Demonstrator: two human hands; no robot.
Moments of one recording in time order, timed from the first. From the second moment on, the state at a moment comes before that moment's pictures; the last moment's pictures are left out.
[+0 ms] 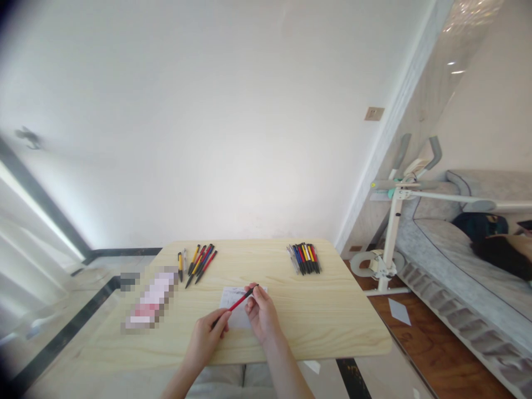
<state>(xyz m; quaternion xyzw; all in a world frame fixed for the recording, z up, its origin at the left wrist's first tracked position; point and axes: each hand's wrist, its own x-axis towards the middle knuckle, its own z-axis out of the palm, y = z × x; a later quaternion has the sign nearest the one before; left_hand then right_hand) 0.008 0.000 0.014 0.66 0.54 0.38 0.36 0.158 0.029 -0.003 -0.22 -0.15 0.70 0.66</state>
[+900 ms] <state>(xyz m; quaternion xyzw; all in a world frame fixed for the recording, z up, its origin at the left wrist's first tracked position) 0.011 -0.001 0.019 0.64 0.54 0.41 0.36 0.159 0.026 0.003 -0.17 -0.12 0.74 0.64</state>
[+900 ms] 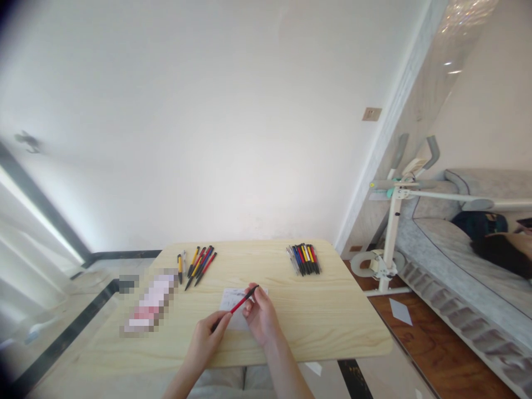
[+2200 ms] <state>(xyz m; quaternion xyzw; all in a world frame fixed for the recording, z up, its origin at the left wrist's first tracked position) 0.008 0.001 0.006 0.65 0.54 0.39 0.36 0.160 0.030 -0.008 -0.20 -0.11 0.71 0.66</state>
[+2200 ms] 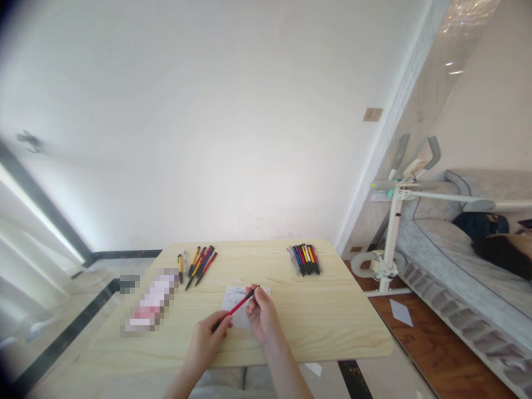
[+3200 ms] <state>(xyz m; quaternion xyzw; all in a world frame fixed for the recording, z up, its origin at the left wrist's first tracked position) 0.006 0.002 0.005 0.63 0.56 0.41 0.36 0.155 0.022 -0.004 -0.18 -0.12 0.73 0.65</state>
